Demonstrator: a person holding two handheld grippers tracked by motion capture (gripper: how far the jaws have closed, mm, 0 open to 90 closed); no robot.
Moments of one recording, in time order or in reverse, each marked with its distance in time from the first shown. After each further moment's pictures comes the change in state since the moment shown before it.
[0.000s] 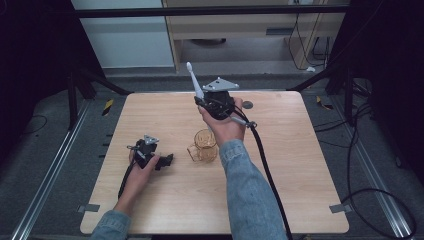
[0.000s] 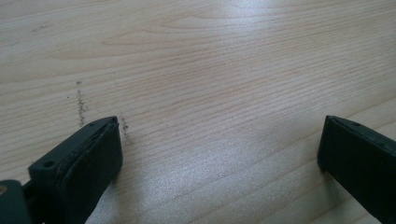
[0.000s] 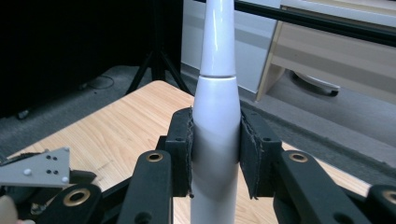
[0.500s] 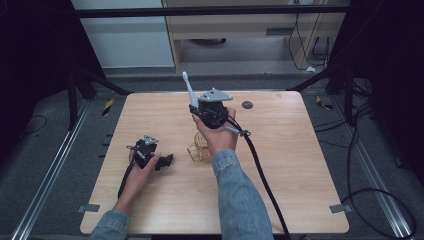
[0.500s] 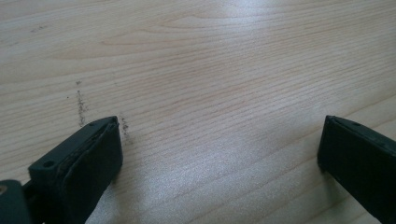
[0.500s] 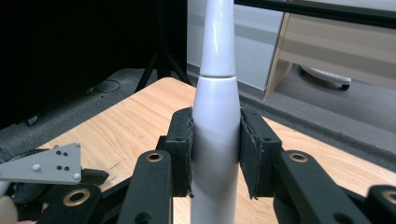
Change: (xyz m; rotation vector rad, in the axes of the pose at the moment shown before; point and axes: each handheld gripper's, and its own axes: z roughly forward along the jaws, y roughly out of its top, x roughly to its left) left arm 0.001 0.000 0.000 0.000 -0.005 0.006; right arm 0.017 -0.025 0.013 -0.005 0.011 0.052
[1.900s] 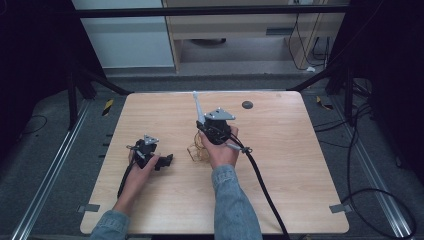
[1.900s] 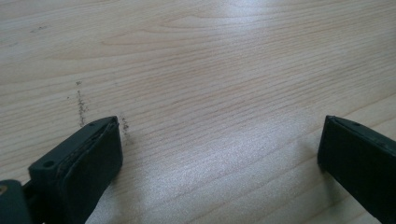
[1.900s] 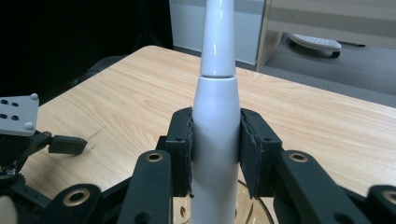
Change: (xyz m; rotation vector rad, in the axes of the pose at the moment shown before) left arm 0.001 0.000 0.000 0.005 -0.005 0.007; right arm -0.004 -0.064 0.015 0.054 -0.062 0.071
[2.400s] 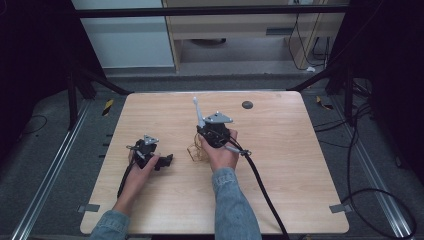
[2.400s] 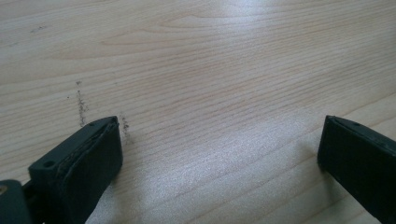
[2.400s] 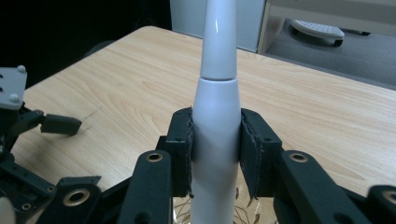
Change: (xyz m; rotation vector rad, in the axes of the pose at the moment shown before) left arm 0.000 0.000 0.000 0.000 0.000 0.001; right arm 0.002 -0.012 0.006 0.055 -0.003 -0.021
